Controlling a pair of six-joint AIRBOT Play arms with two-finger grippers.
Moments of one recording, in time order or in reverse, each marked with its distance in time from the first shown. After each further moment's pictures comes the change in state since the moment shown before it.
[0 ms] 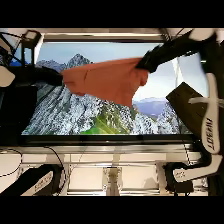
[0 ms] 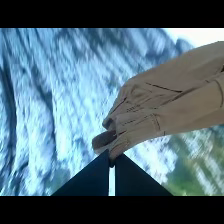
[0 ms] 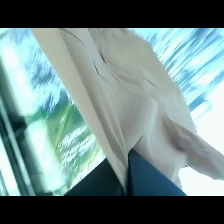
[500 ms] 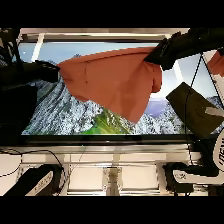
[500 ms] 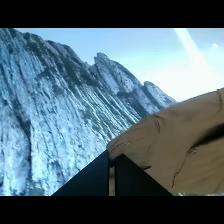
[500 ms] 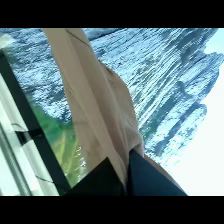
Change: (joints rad) left arm 0.000 0.090 0.000 -0.122 -0.010 -0.014; right arm 0.025 0.135 0.019 -0.006 0.084 0.129
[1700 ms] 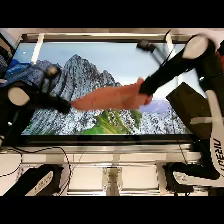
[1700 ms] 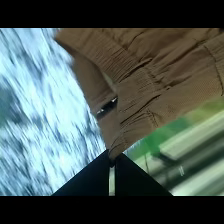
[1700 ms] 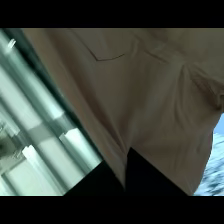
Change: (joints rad) left arm 0.000 -0.010 -0.361 0.030 -0.169 0.213; right arm 0.129 0.023 -0.406 -0.214 0.055 0.087
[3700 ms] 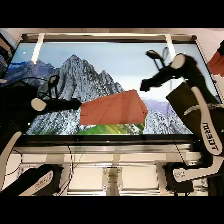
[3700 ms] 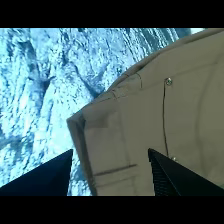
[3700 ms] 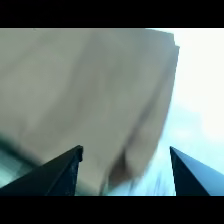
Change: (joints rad) left arm 0.031 -0.100 -0.189 -0.216 0.464 -0.143; right arm -0.243 -0.173 -0.095 -0.040 -0.259 0.151
